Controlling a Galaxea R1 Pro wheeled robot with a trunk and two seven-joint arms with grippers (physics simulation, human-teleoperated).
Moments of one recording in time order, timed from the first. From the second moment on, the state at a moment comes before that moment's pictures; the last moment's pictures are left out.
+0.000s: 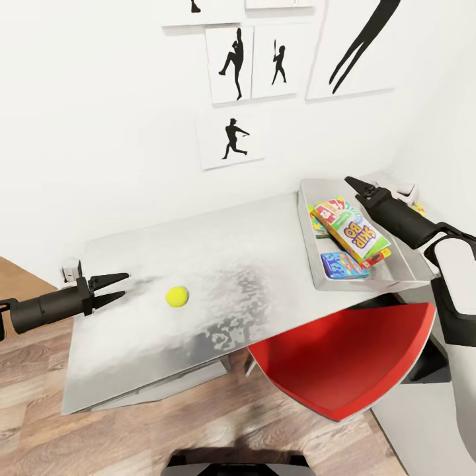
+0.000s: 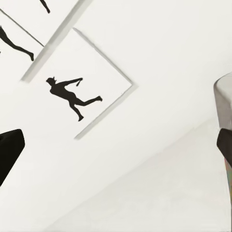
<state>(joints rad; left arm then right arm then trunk) -0.50 0.64 0.03 -1.52 1.63 0.99 -0.12 -0.92 -0.36 -0.04 -1.47 -1.15 0.60 0.12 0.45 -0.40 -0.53</state>
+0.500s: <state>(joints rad) -0.50 0.64 0.03 -1.51 1.63 0.99 -0.12 -0.92 -0.36 0.11 -1.46 -1.15 0.61 0.12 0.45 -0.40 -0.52</state>
